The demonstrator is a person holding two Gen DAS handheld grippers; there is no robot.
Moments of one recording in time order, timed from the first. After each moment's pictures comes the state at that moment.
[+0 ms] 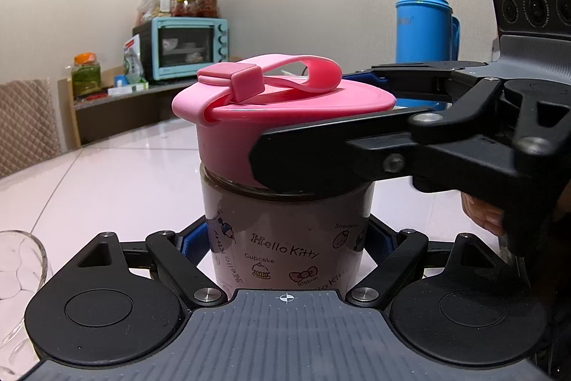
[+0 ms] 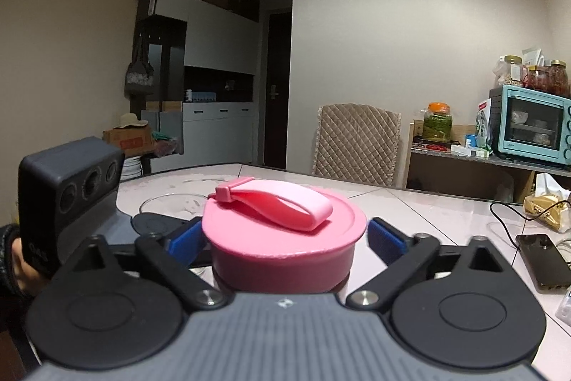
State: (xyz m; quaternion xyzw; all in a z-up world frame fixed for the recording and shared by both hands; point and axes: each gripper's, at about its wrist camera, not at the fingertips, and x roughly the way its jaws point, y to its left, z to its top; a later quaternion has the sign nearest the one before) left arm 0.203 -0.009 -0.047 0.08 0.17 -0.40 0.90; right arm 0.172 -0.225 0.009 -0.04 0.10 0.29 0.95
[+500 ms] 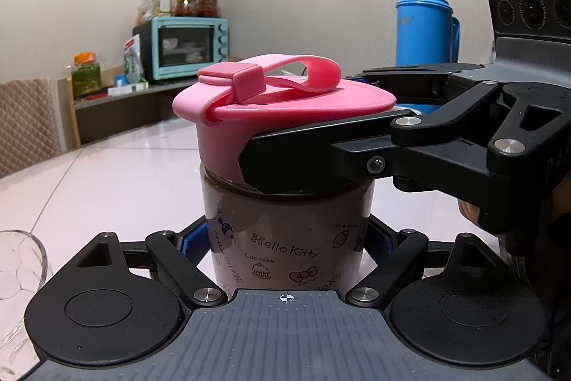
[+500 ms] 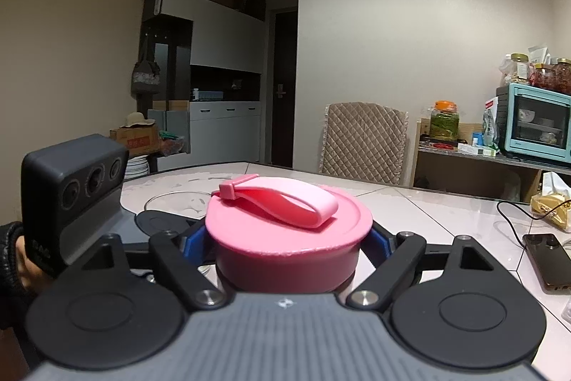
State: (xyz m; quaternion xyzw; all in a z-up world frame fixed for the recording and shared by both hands) left arm 0.203 -0.011 -0.045 0.08 0.17 -0.40 0.89; right arm 0.171 -0.227 0.008 -0.04 0.10 0.31 0.94
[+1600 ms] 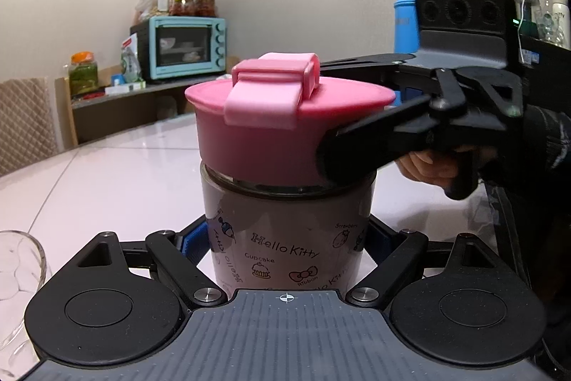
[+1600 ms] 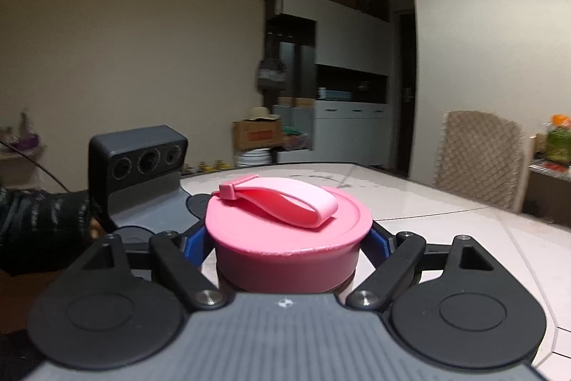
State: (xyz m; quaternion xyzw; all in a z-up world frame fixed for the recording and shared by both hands) left arm 0.205 -0.011 -0.046 0.08 0.17 -0.41 0.89; right arm 0.226 -0.281 0.018 -0.05 0.10 0.54 0.83
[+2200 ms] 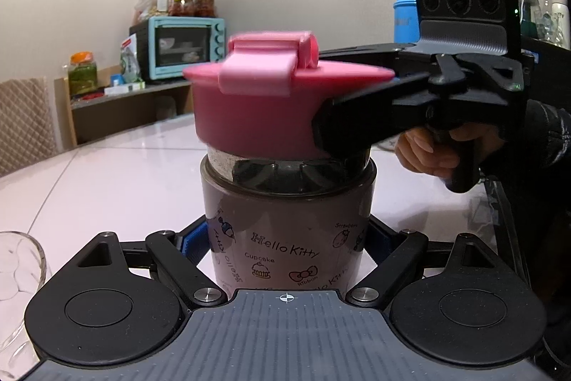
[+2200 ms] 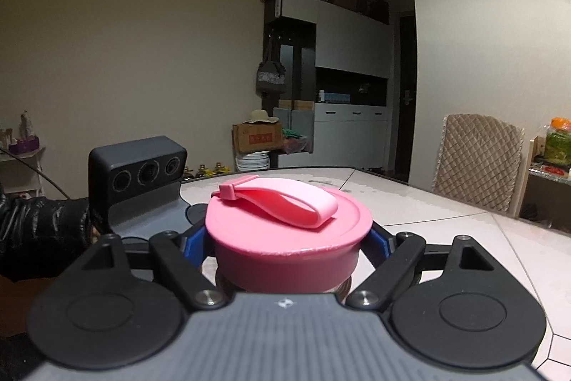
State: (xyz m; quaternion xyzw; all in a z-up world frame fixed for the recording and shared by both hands) left arm 0.211 -0.015 -0.046 0.08 0.17 -0.41 0.89; right arm 0.219 -0.273 0.031 -0.06 0.08 0.52 0.85
